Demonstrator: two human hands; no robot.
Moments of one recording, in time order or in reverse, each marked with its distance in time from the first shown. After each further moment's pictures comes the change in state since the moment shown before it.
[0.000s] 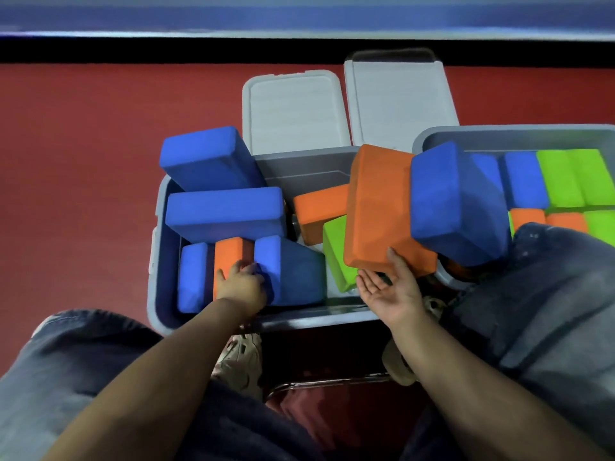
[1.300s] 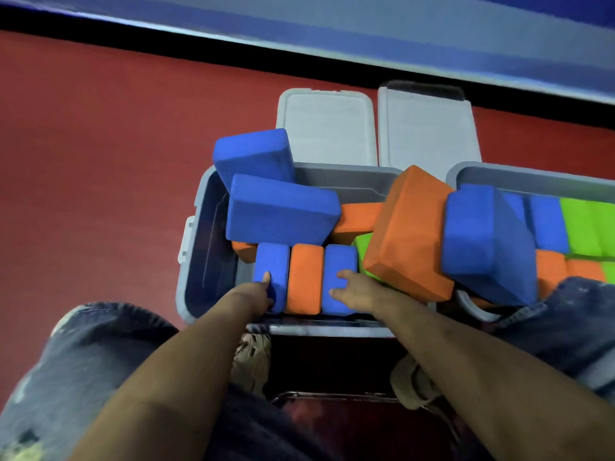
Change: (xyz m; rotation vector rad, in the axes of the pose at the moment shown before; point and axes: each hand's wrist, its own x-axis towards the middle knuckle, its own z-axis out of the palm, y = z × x) left_hand -0.003 -0.041 -0.001 -0.217 -0.348 -0.090; right_hand 0.017 0.062 0.063 -2.199 -0.188 -0.239
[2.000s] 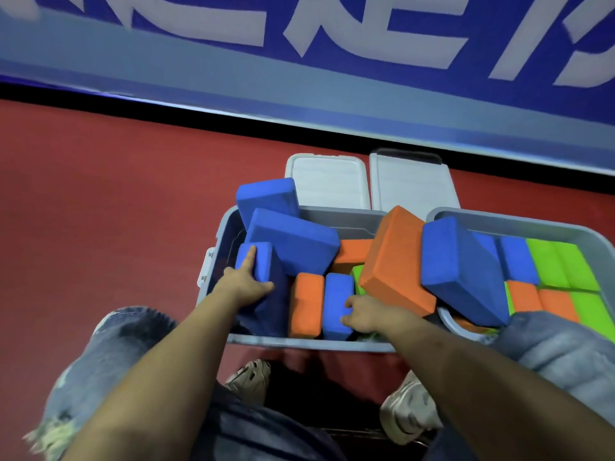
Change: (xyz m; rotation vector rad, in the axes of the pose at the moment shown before) left_hand -0.090 -0.021 -0.043 -0.518 0.454 -0.029; right_hand -0.072 -0.006 -0.010 -0.427 0.071 -0.044
